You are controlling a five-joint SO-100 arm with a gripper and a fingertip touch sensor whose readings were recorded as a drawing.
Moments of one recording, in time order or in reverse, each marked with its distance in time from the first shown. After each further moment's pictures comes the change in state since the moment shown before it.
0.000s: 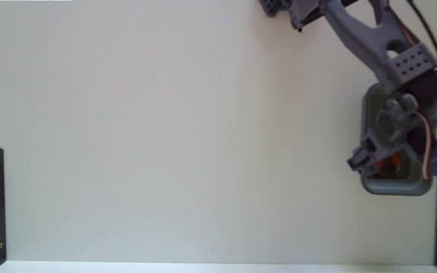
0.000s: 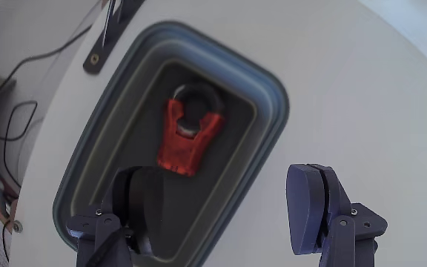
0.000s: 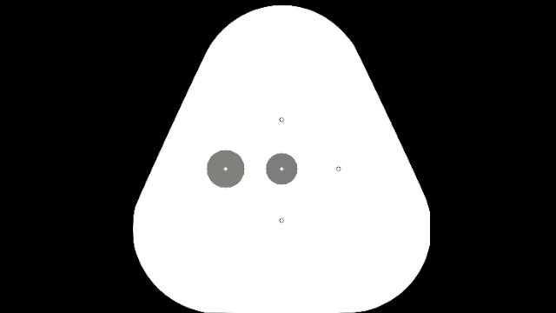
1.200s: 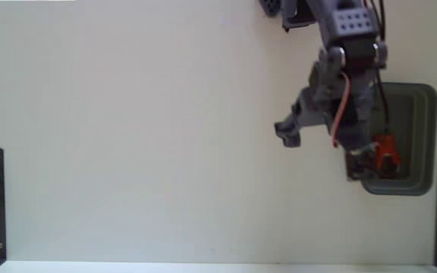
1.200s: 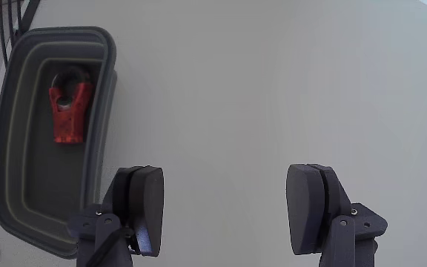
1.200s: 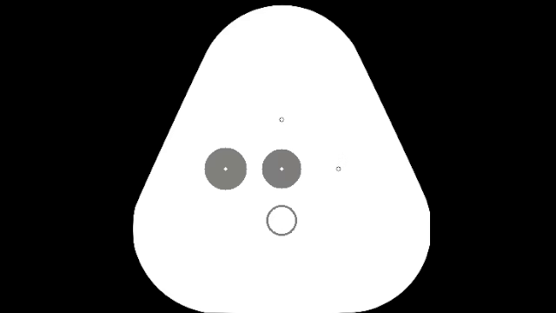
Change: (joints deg) arm 21.8 29.5 28.0 0.0 0.0
